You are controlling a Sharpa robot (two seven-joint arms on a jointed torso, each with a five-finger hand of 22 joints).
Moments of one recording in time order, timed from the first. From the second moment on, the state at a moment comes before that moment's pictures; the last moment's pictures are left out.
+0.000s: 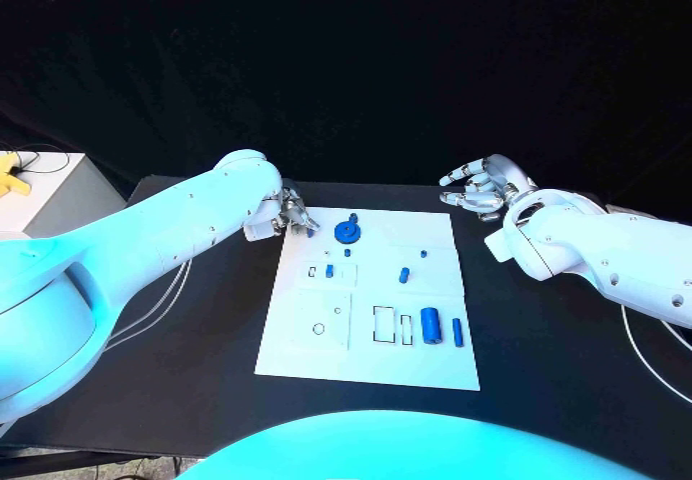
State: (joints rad) left arm 1.15 -0.41 0.15 0.80 -1.19 0.33 -0.48; left_hand 1.22 -0.10 0.43 0.28 0.12 0.77 0.12 0.58 0.67 1.02 0.04 1.00 0.54 1.47 -0.02 1.43 1.31 0.12 1.24 0.08 1.14 0.94; right arm 1.20 -0.78 -0.11 1.37 -0.80 -0.56 -0.04; right_hand 1.23 -0.20 0.56 -0.03 0.42 0.90 0.17 0.19 0.28 1.39 0.08 1.39 1.31 1.46 0.01 1.49 1.31 0.04 1.46 0.10 1.28 1.31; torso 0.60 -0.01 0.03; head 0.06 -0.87
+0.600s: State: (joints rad) left arm 1.16 -0.41 0.15 0.80 -1.18 0.36 -0.48; left_hand 1.31 -0.10 0.58 0.24 0.13 0.78 0.12 0.59 0.62 1.02 0.04 1.01 0.52 1.47 -0.02 1.44 1.31 0.12 1.24 0.08 1.15 0.95; right arm 1.20 -0.78 -0.11 1.37 -0.80 -0.56 -0.04; right_hand 1.23 -0.20 0.56 -0.03 0.42 0.90 0.17 0.19 0.28 1.39 0.08 1.39 1.31 1.46 0.01 1.49 1.31 0.04 1.46 0.10 1.28 1.31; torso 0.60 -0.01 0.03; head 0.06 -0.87
